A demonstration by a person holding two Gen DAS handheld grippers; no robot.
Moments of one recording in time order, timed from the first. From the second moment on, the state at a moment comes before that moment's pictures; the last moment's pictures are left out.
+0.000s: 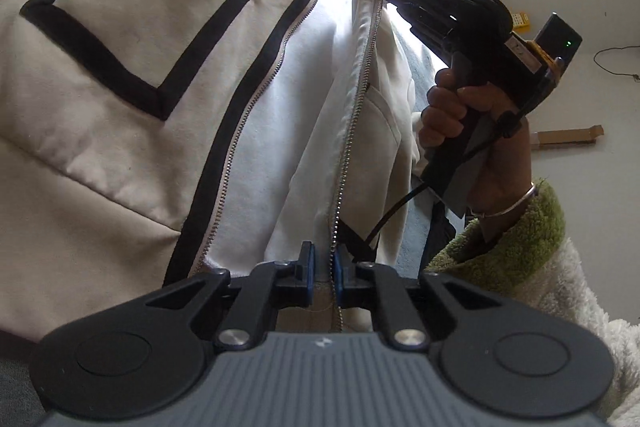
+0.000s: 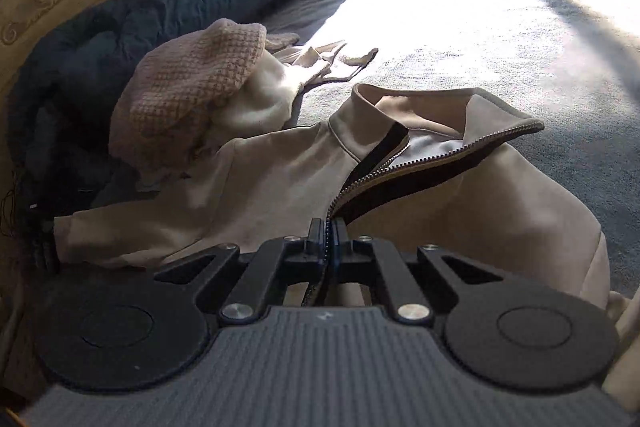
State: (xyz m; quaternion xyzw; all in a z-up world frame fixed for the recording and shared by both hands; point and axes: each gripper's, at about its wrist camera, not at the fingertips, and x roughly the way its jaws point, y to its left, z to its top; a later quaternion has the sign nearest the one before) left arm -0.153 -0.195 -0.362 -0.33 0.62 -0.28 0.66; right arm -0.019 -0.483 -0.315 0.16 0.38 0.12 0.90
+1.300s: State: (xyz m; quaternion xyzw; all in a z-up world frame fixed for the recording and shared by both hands) left arm -0.099 -0.194 -0.372 -0.10 0.66 -0.36 0.65; right arm -0.289 -0.545 -0.287 0.30 0.52 -0.08 0.80
